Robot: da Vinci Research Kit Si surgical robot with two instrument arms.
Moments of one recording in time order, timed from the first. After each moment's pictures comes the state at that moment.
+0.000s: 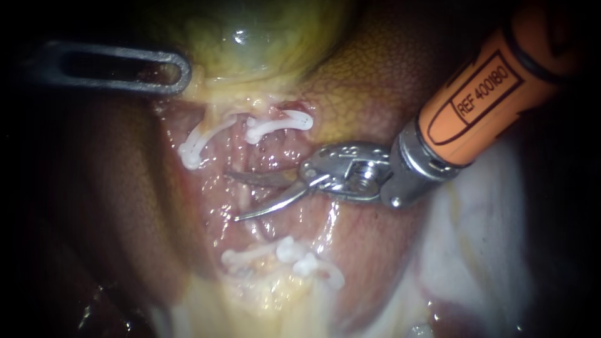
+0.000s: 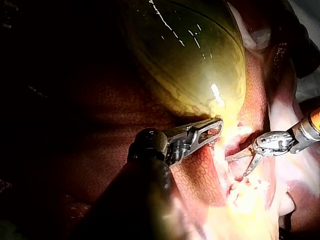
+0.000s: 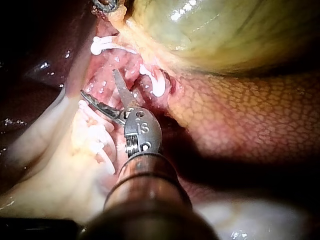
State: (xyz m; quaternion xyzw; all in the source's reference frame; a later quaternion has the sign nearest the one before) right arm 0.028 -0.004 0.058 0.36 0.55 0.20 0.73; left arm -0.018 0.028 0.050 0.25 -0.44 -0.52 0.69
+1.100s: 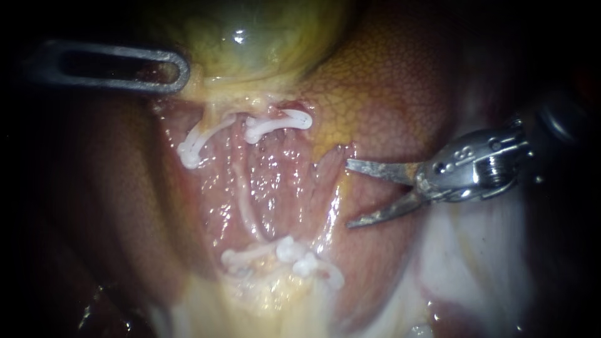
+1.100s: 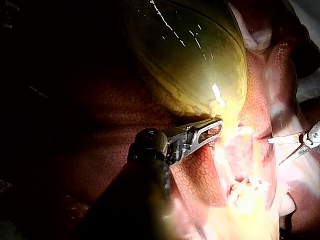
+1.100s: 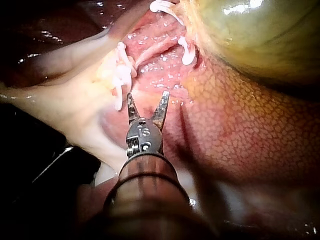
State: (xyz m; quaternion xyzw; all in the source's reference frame) right arm 0.016 -0.004 0.050 0.13 0.38 0.12 0.91; left arm -0.018 0.028 0.050 0.25 -0.44 -0.52 0.69
